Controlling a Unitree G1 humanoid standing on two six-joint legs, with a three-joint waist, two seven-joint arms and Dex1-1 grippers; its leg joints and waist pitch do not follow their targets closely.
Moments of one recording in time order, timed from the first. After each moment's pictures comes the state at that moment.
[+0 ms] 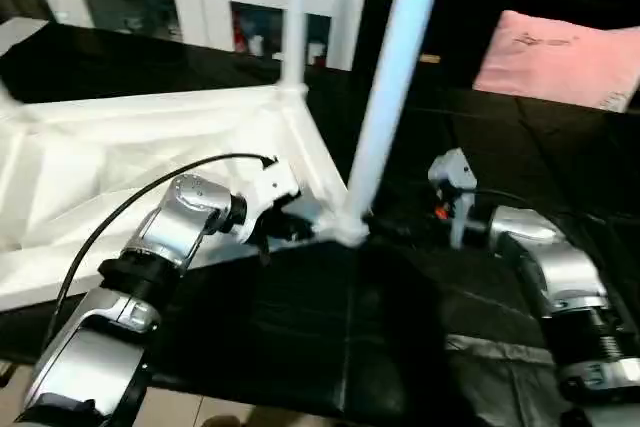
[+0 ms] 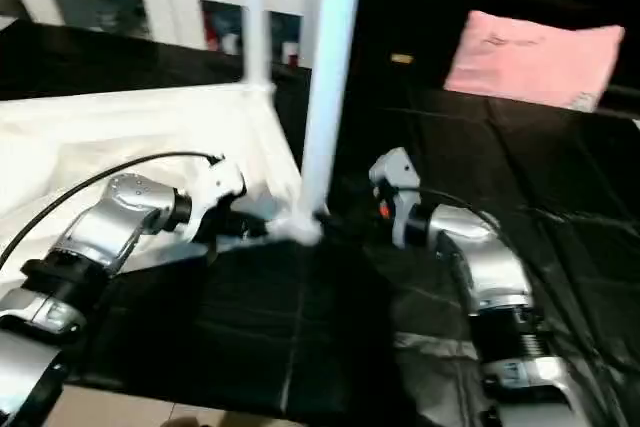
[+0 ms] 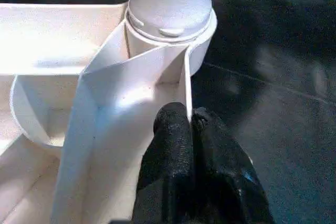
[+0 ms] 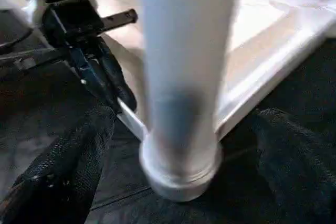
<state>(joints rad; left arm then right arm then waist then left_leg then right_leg) -0.69 0.39 -0.31 0.62 0.03 0.19 -1.27 -0.46 -0.41 0.06 0.35 0.23 0.28 1.12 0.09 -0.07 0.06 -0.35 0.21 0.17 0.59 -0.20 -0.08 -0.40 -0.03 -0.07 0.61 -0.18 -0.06</state>
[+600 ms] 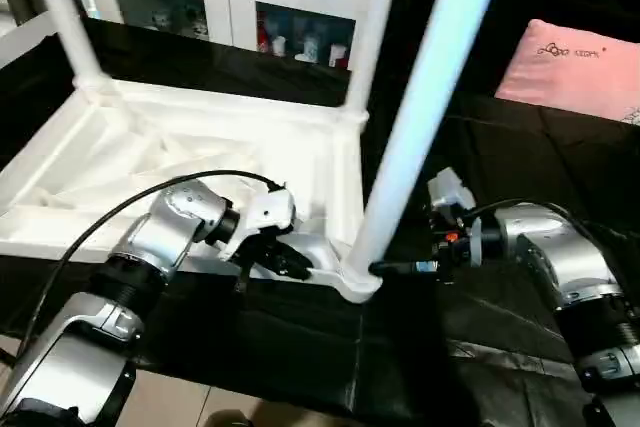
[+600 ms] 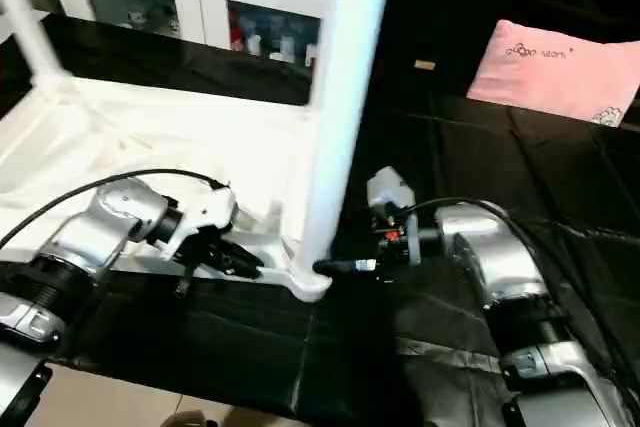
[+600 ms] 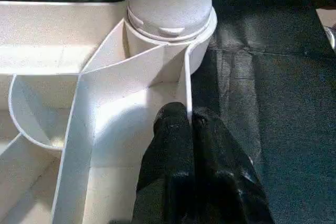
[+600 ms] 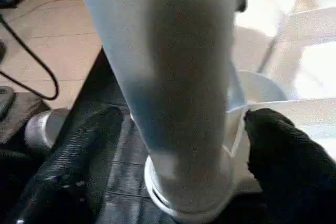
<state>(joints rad) -0.68 0.44 -0.40 0.59 0.01 0.04 -1.50 -0.51 -0.44 0.20 0.42 0.26 0.25 1.46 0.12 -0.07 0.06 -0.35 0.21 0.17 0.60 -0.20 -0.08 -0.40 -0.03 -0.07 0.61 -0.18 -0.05</state>
